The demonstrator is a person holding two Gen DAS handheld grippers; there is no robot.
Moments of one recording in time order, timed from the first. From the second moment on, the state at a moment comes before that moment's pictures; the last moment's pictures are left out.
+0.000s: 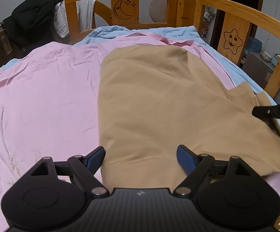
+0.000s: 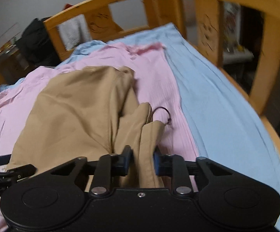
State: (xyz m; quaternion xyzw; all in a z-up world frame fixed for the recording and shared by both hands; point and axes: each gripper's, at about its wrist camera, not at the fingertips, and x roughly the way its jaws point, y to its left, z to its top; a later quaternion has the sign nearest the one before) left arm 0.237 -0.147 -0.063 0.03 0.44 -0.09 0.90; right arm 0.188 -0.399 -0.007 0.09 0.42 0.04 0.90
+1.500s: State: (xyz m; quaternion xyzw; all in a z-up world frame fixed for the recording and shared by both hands) left arm 0.304 -0.064 -0.104 -0.18 0.51 -0.18 0.82; right arm 0.275 -0.440 -0.055 0.27 0.42 0.27 0.83
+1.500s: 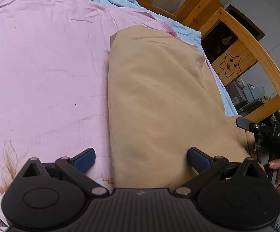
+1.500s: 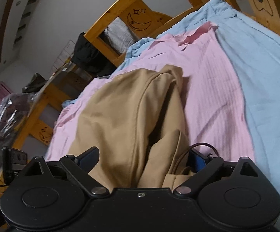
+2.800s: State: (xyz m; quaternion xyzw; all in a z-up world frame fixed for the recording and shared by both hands) left arm 0.313 -0.085 -0.110 -0.15 0.54 -0.19 0.81; right arm 0.272 -0.419 -0.061 0.19 0.43 0.26 0.84
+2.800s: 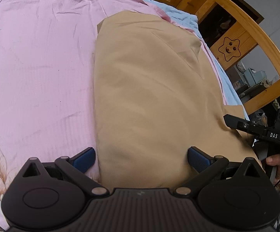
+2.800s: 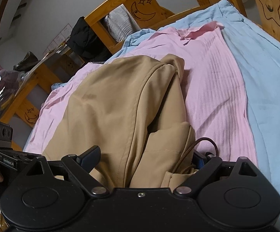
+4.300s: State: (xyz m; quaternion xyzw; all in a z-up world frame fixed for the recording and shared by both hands) left arm 0.305 -0.131 -0.081 -0.05 0.53 -0.15 0.84; right arm 0.231 -0.377 -0.029 0.07 0.39 0.21 0.89
